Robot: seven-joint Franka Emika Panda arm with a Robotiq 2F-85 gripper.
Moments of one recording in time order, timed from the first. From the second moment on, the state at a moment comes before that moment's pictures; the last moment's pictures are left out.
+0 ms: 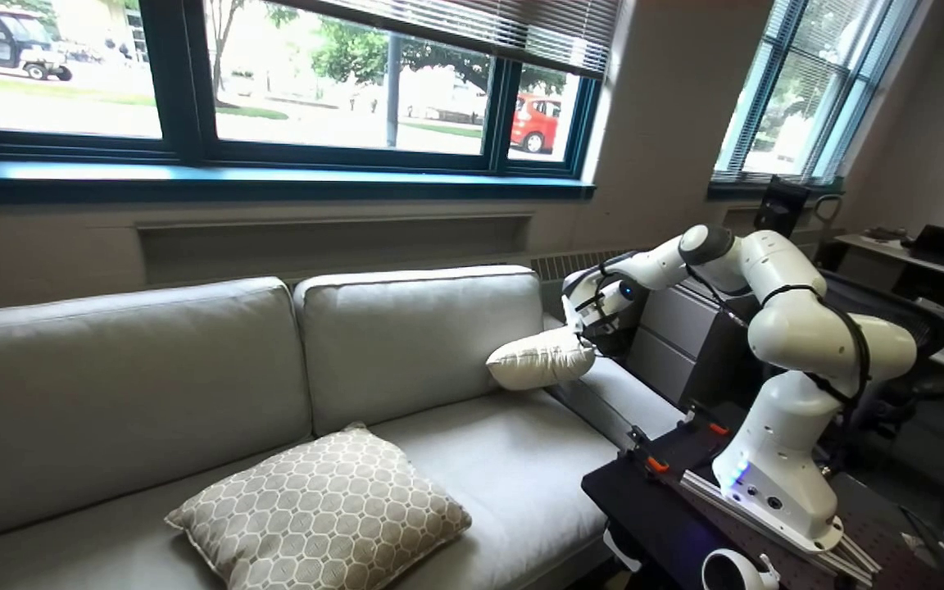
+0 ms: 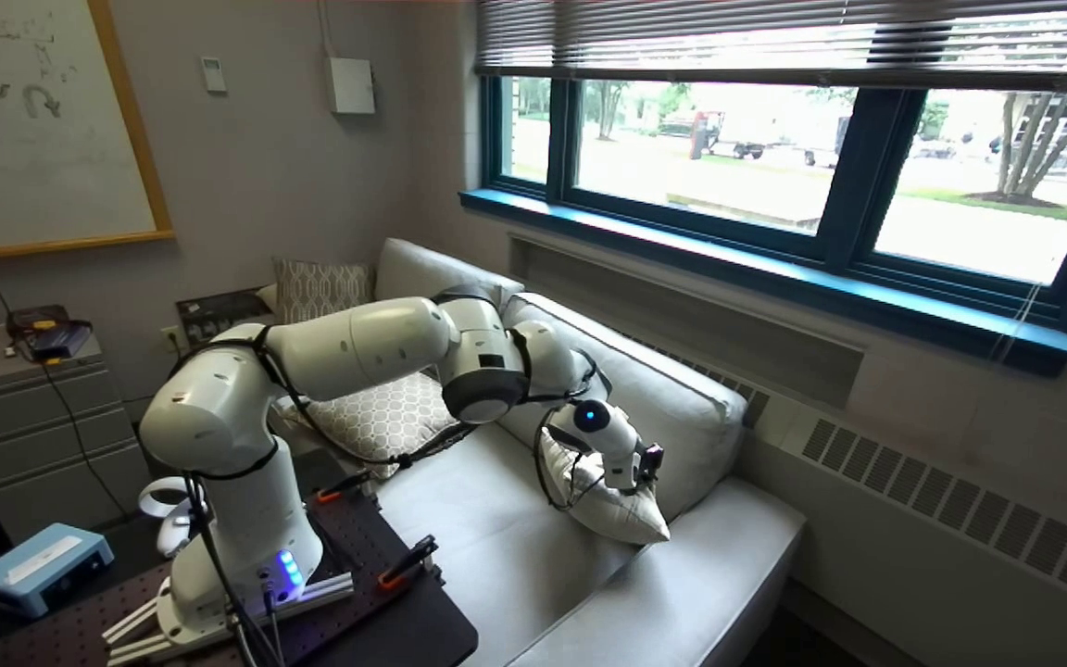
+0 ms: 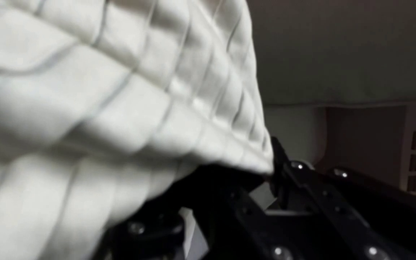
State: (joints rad) arm -0.60 1.27 0.51 -1.45 0.71 3.45 0.46
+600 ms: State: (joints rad) arm -0.42 1.27 0.18 -1.29 0.90 3.45 0.55
